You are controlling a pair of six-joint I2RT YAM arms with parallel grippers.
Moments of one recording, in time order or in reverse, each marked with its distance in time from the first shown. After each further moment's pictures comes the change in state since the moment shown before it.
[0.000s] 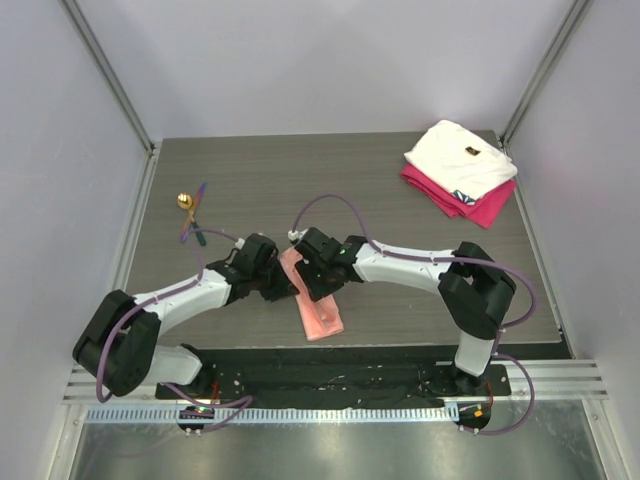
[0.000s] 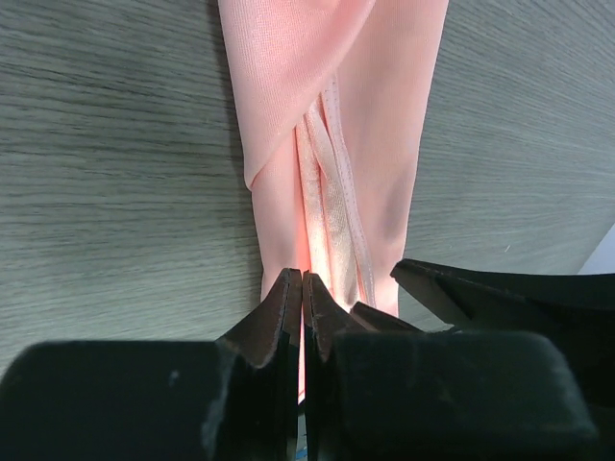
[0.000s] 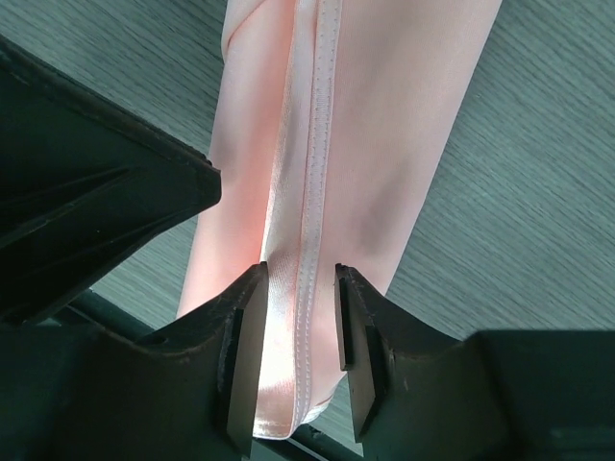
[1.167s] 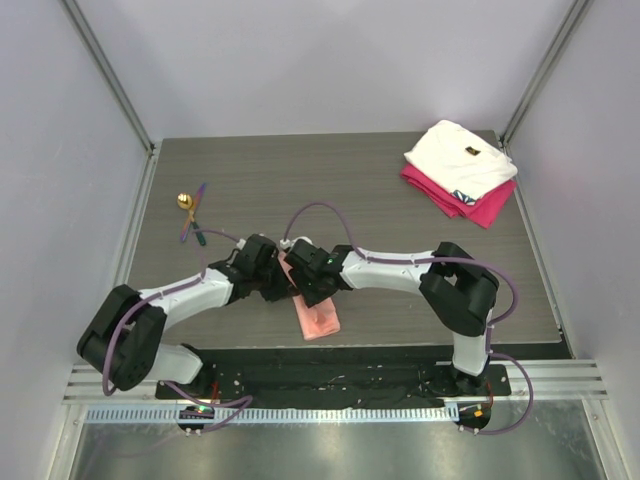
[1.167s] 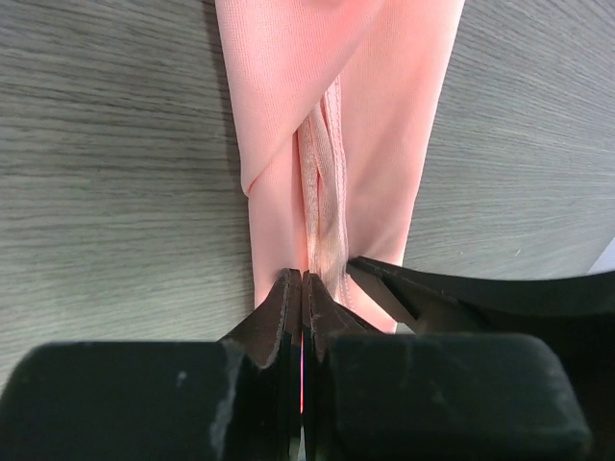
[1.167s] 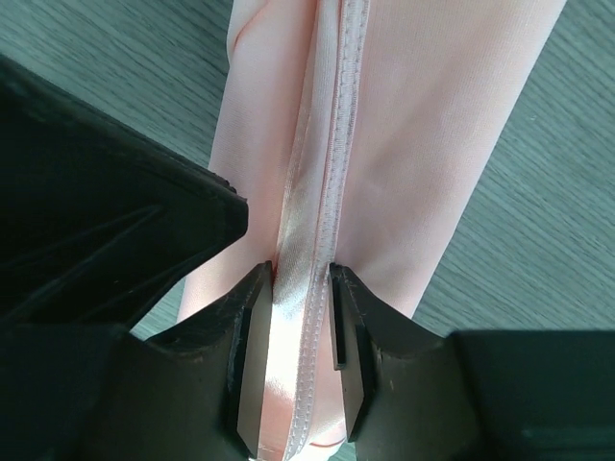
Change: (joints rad) left arm 0.011 0.031 -0.012 0.037 0.011 0.018; right arm 0.055 0.092 0.014 0.051 0.062 0.037
